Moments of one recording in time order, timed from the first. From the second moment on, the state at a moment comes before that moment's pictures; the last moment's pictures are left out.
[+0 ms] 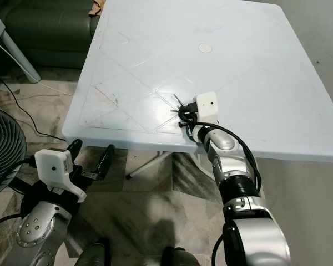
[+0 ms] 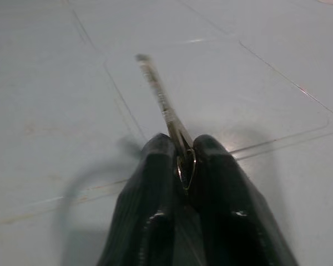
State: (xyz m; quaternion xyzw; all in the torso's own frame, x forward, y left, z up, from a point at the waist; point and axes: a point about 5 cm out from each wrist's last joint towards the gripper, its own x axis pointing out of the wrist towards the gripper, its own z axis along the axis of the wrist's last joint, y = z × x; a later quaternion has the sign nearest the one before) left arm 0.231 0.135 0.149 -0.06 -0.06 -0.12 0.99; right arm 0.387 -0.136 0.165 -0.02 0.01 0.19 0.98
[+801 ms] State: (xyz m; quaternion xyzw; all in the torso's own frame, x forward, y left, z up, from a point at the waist) left arm 0.232 0.135 0.149 -0.06 -0.06 -0.12 0.99; right arm 0.384 -0.139 0.160 -0.04 0.02 0.22 0.97
